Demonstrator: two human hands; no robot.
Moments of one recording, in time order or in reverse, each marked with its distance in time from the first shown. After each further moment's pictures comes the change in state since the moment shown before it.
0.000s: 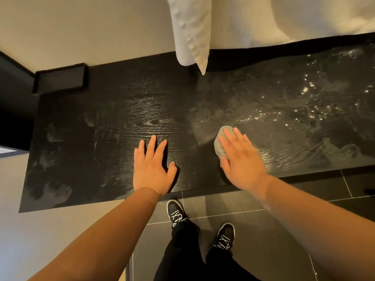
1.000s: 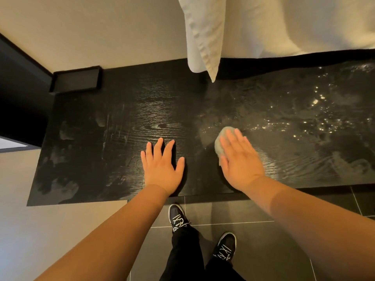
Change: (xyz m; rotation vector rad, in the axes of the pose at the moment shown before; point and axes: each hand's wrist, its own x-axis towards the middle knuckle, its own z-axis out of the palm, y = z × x) left_hand 0.012 0.017 0.003 -0.078 -0.009 -0.114; right_hand 0.025 -0.006 0.004 -0.046 -0.067 0.022
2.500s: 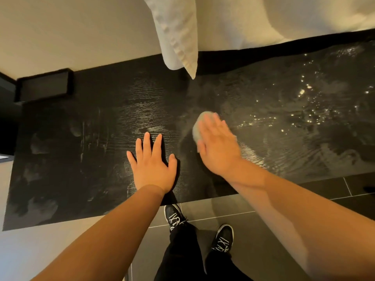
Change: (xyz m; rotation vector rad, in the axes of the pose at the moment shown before) left_hand 0.023 0.024 0.007 0.057 0.045 -0.027; right_hand 0.051 -0.003 -0.005 0.132 0.070 -0.032
